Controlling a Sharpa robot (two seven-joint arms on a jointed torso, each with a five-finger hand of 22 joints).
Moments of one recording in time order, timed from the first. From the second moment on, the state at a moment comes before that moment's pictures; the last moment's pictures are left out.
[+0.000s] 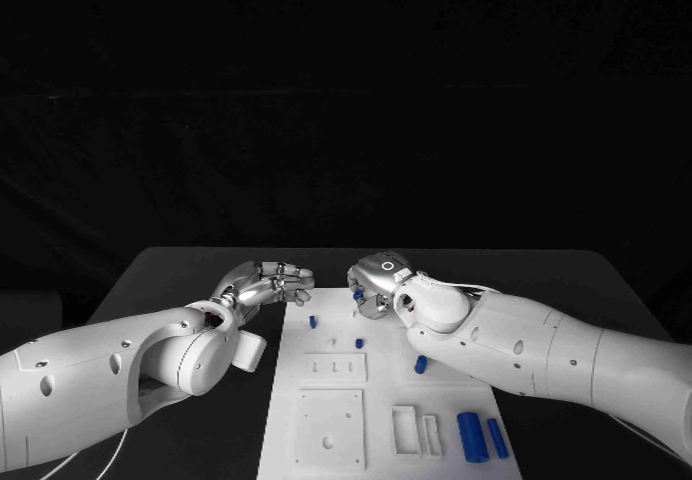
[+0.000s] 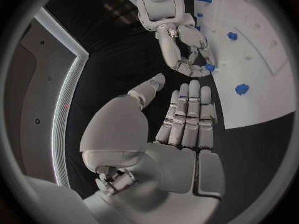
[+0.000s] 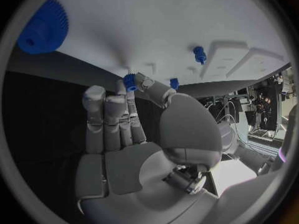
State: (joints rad) left arm 1.35 -0.84 -0.17 1.53 -0.09 -0.38 0.31; left_hand 1.15 -0.13 0.53 -0.22 0.10 0.79 0.17 0.38 0.37 1.16 0.13 0.08 0.10 0.97 0.11 0.38 0.58 0.04 0.76 0.01 0.43 1.31; right arm 1.30 -0.40 -0.12 1.09 -1.89 -0.40 -0.21; right_hand 1.12 -0.16 0.82 -0.24 0.04 1.02 0.10 0.40 0.45 1.30 0.04 0.10 0.19 1.32 -0.05 1.20 0.67 0.16 1.31 -0.06 0.91 1.31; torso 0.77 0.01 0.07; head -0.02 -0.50
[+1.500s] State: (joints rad) left arm 1.36 -0.83 -0.17 1.53 -0.09 -0.38 0.31; left_hand 1.15 -0.13 0.53 -0.22 0.10 0.79 0.17 0.38 0.37 1.16 0.13 0.08 0.10 0.97 0.11 0.38 0.59 0.04 0.76 0.01 0.43 1.31; right arm 1.29 -0.37 -0.12 1.05 -1.87 -0.38 -0.21; right_hand 1.12 -0.18 0.82 -0.23 0.05 0.99 0.12 0.38 0.47 1.28 0.06 0.07 0.19 1.31 -0.05 1.20 0.66 0.15 1.30 -0.06 0.92 1.31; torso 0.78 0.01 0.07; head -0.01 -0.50
